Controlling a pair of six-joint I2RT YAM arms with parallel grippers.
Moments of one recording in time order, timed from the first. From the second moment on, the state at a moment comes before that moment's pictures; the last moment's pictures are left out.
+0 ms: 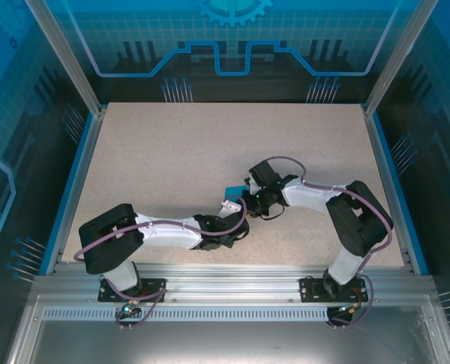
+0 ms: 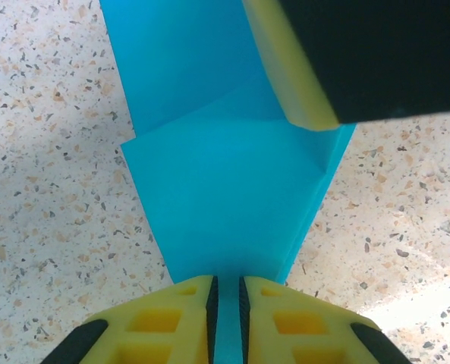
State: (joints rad) left arm -1.08 1.65 0.81 -0.32 -0.42 -0.63; right arm 0.61 1.71 0.93 -0.35 -0.47 0.76
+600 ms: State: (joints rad) left arm -1.07 1.57 0.76 -0.26 -0.37 -0.61; right arm 0.61 1.71 0.95 -0.38 -0.47 0.73
